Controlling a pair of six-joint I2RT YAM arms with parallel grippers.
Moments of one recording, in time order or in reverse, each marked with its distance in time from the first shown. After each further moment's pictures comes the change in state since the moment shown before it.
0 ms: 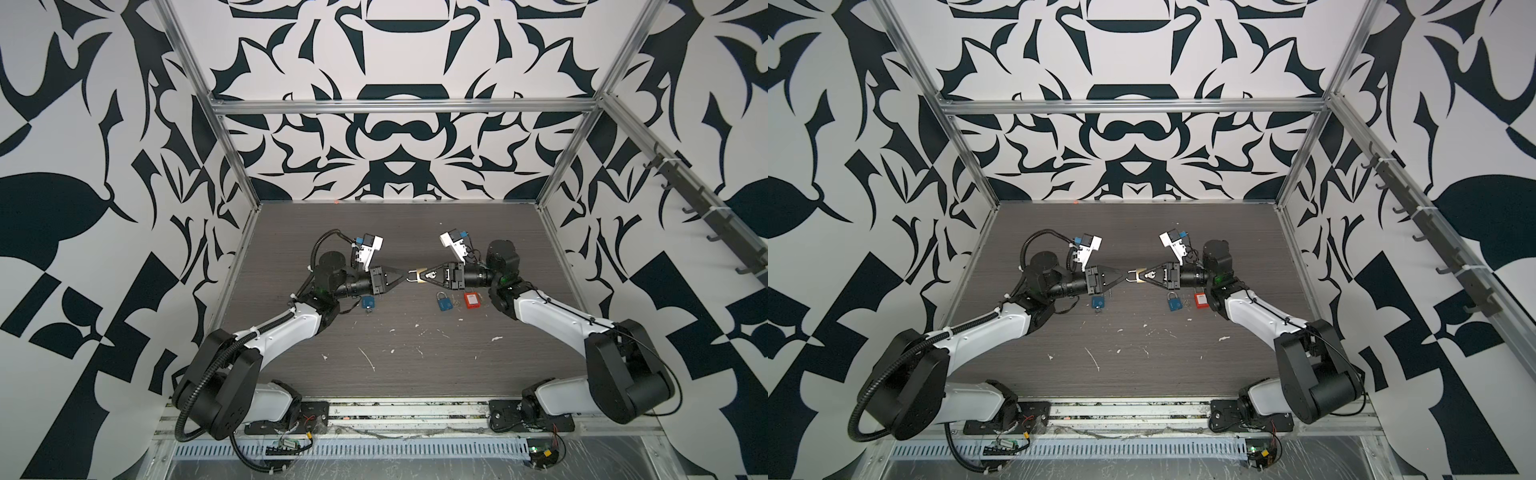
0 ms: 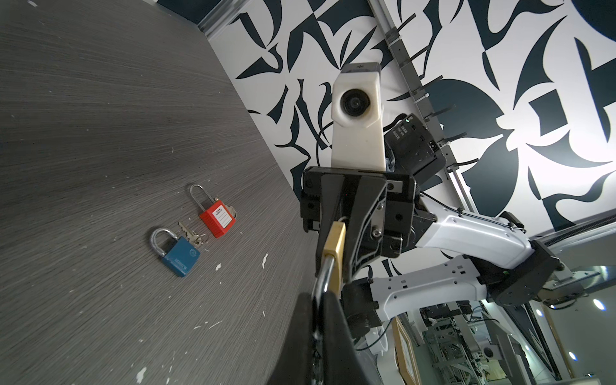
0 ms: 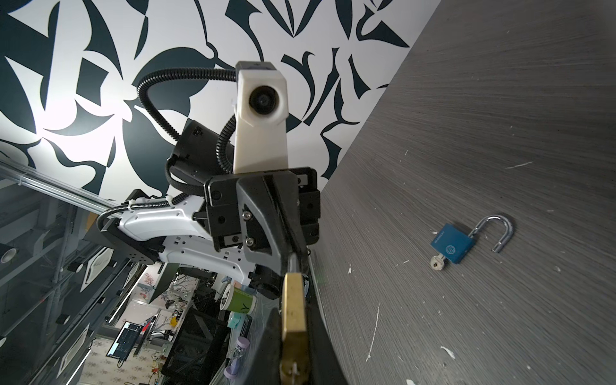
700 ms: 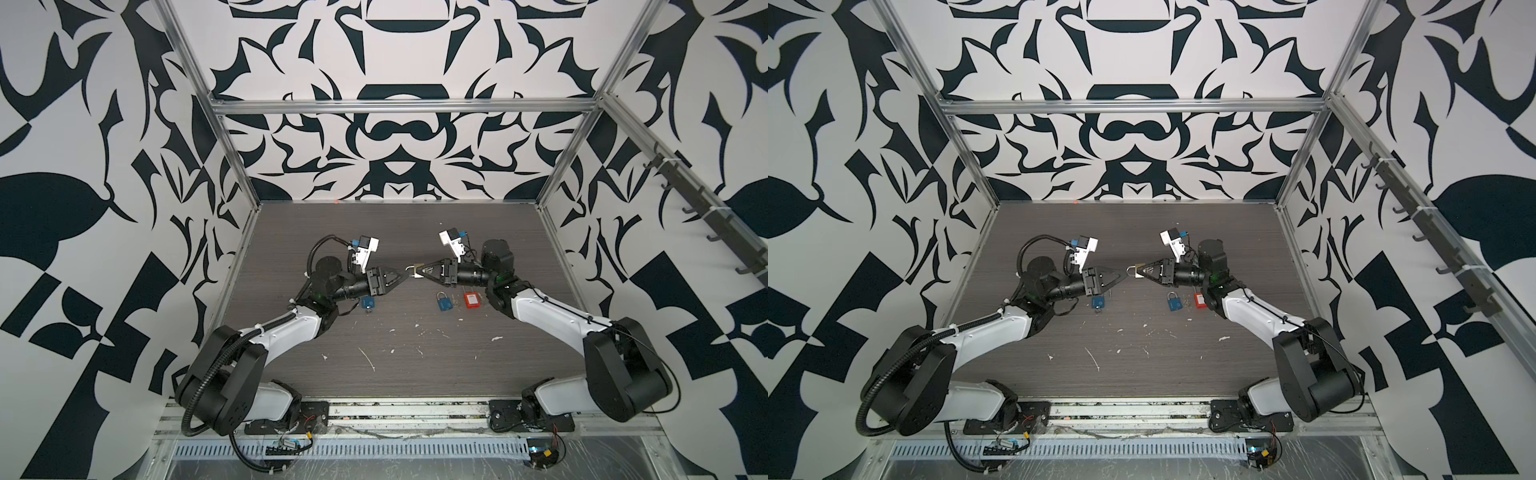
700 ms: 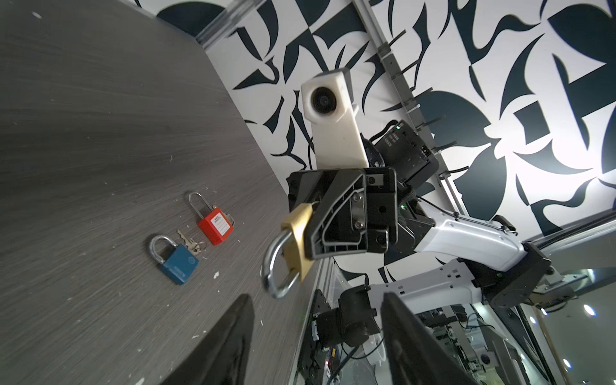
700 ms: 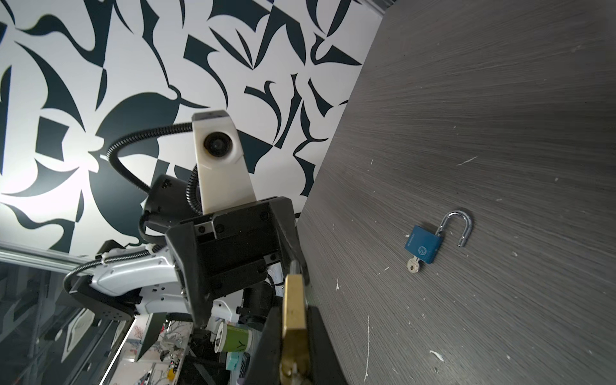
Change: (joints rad) left arm 0.057 0.028 -0.092 0.208 -0.001 -0.082; right arm 0.003 0.002 0.011 -0.071 0.171 0.084
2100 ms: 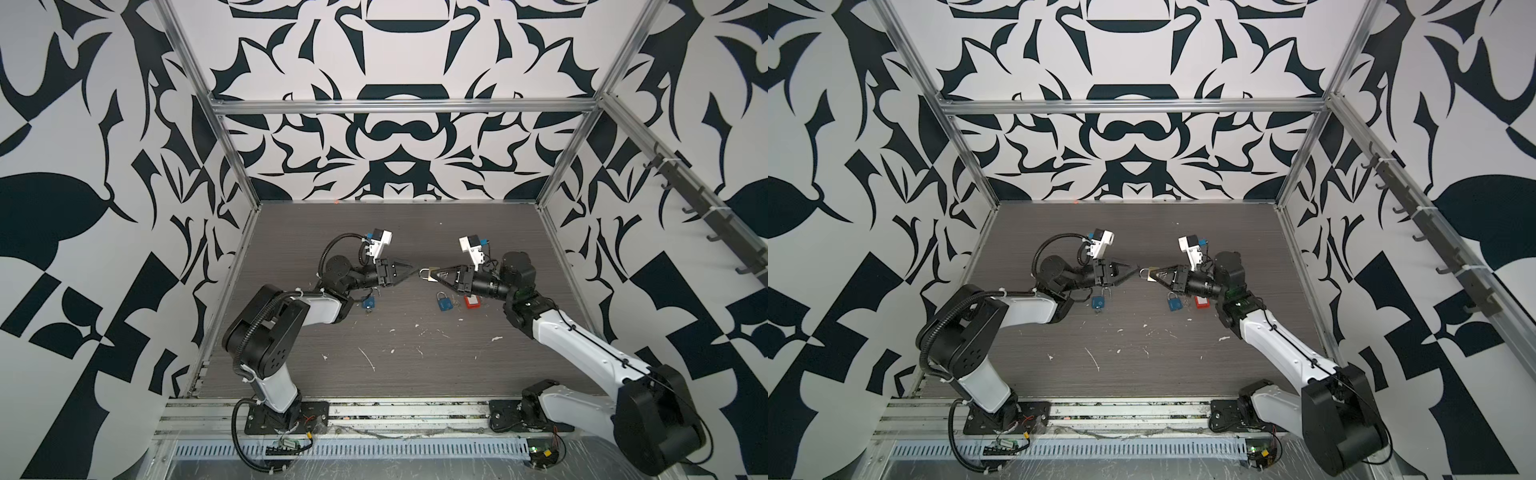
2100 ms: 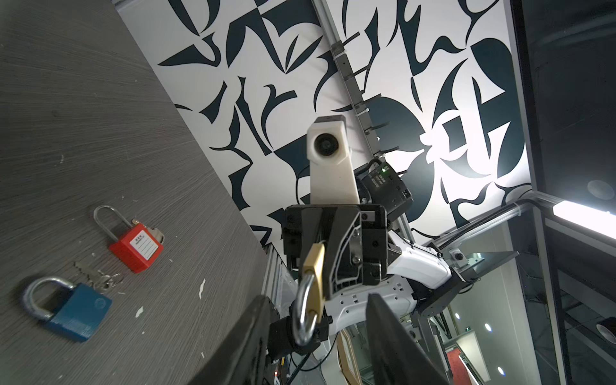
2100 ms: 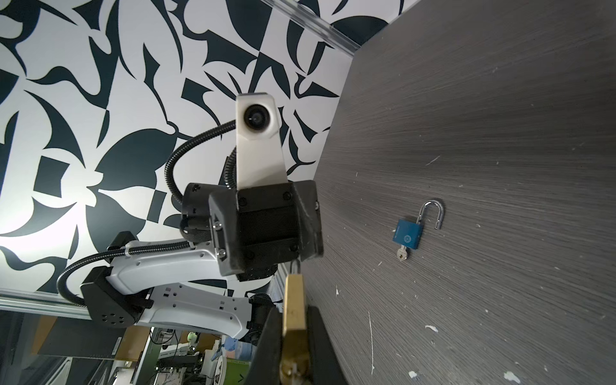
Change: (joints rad) left arm -0.048 0.327 0.137 0.471 0.111 -0.338; right arm -0.022 -0.269 -0.104 -0.140 0.114 0.019
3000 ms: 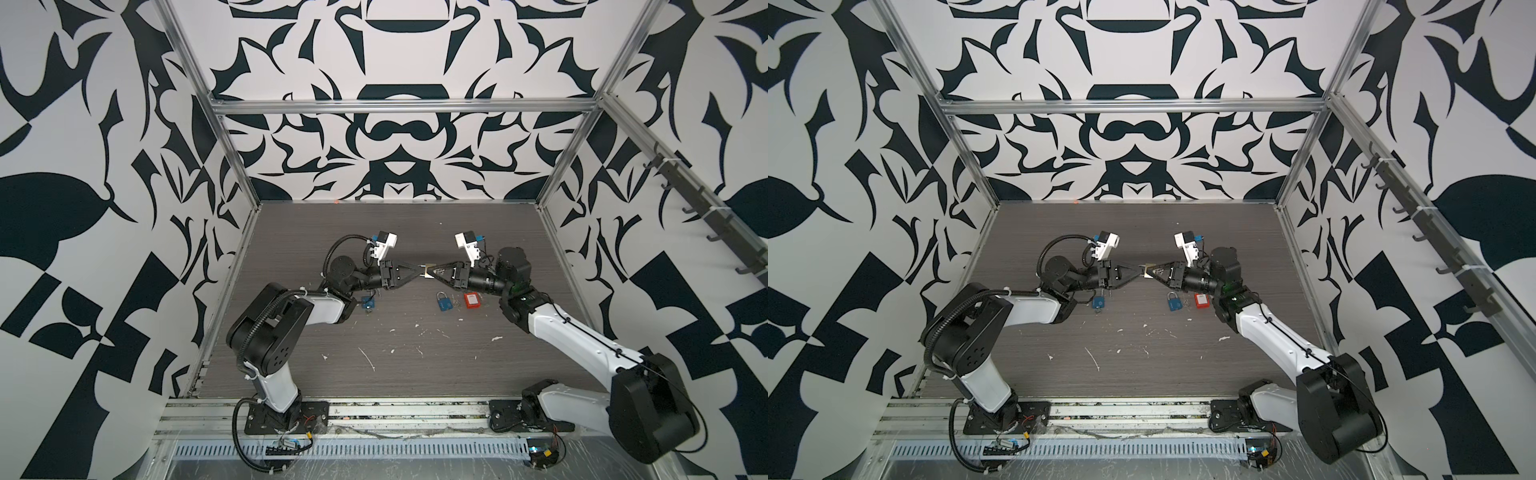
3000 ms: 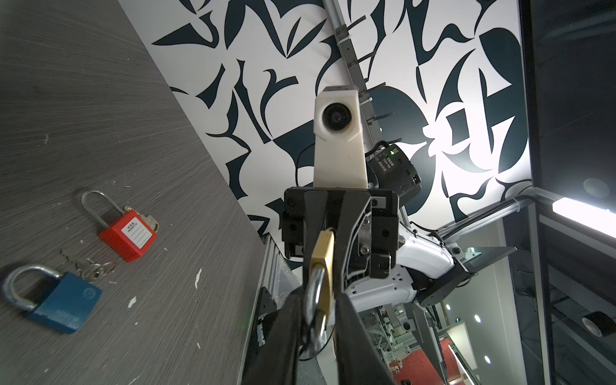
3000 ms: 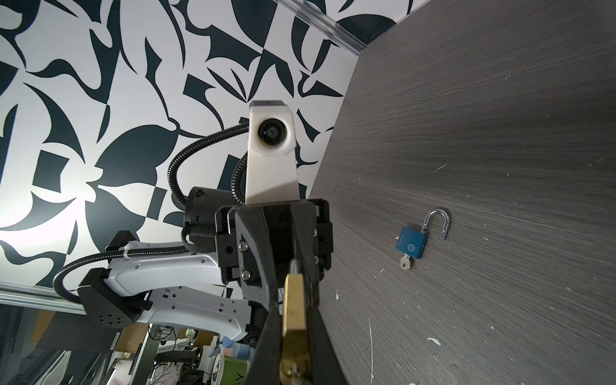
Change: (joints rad) left arm -0.029 0.027 0.012 -0.008 0.016 -0.005; right arm 0.018 0.074 0.039 0.031 -0.009 -0.007
